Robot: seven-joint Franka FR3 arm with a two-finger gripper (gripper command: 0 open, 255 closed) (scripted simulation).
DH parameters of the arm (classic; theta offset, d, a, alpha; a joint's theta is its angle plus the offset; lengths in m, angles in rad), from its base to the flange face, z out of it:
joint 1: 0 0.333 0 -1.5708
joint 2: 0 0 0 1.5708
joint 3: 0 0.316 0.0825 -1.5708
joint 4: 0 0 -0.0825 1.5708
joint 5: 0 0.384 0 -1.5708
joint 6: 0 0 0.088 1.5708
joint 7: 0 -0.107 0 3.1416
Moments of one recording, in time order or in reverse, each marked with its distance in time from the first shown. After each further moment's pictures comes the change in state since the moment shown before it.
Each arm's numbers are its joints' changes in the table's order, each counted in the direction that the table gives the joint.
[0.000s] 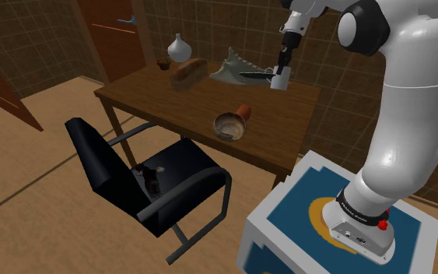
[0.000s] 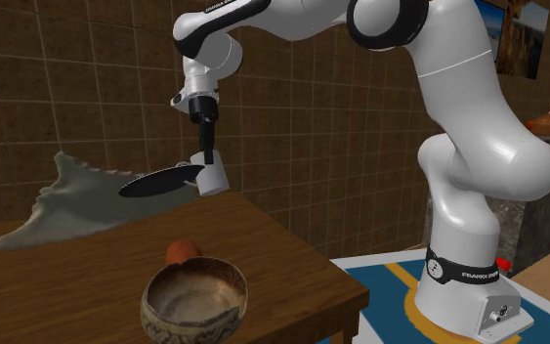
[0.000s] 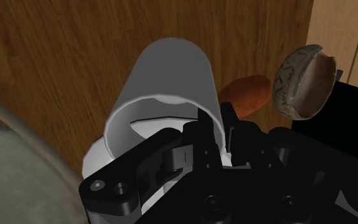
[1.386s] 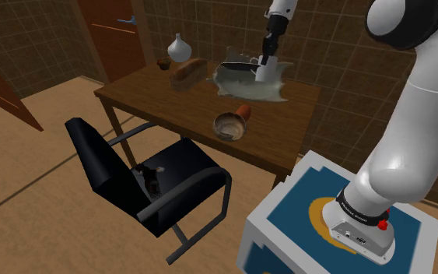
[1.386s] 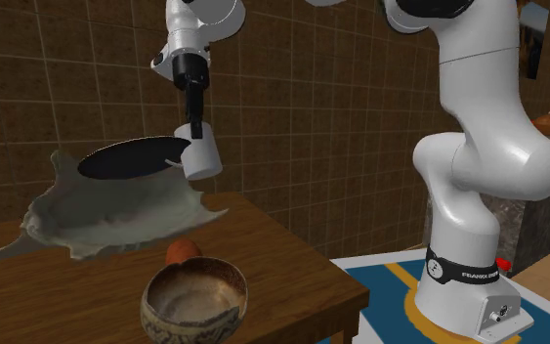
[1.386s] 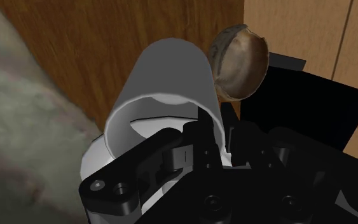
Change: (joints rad) arm 0.179 -0.208 0.053 0.079 -0.051 0.007 -0.253
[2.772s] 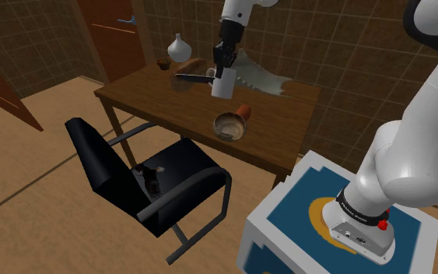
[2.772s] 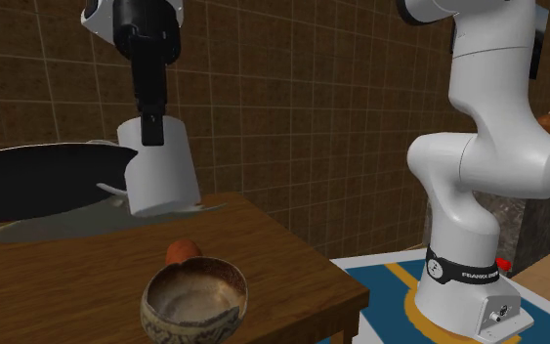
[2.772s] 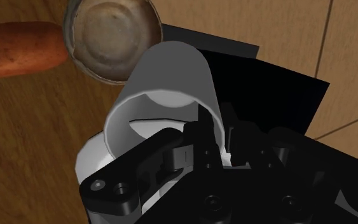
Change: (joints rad) arm 0.262 -0.139 0.199 0.161 0.007 -0.221 -0.405
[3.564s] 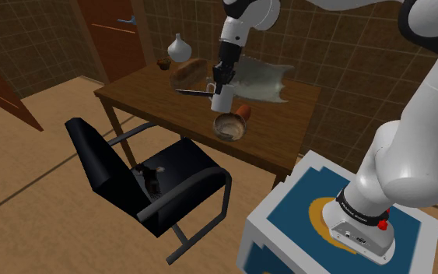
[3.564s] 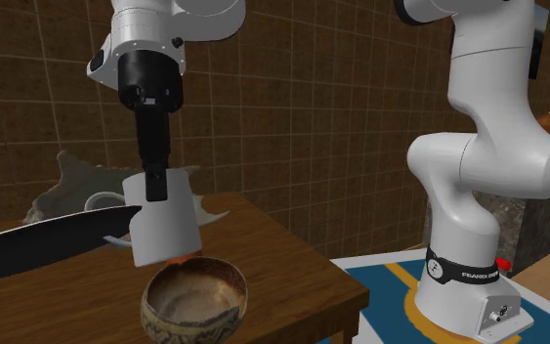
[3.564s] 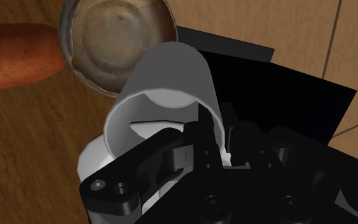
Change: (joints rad) arm 0.005 0.021 0.005 0.133 0.020 -0.140 0.061
